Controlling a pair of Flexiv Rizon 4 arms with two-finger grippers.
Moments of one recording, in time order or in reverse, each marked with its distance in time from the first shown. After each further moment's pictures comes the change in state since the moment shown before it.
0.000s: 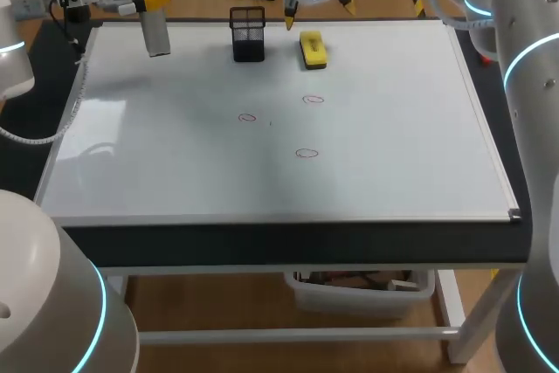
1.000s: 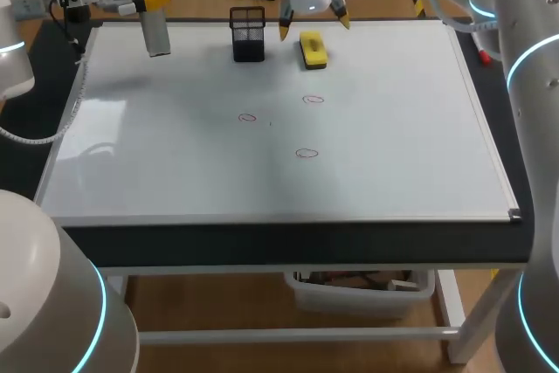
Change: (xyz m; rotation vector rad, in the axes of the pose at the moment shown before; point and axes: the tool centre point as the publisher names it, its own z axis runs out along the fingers) left arm 0.000 0.000 0.000 0.000 0.000 0.000; right arm -0.019 0.025 0.012 -0.058 -0.056 0.005
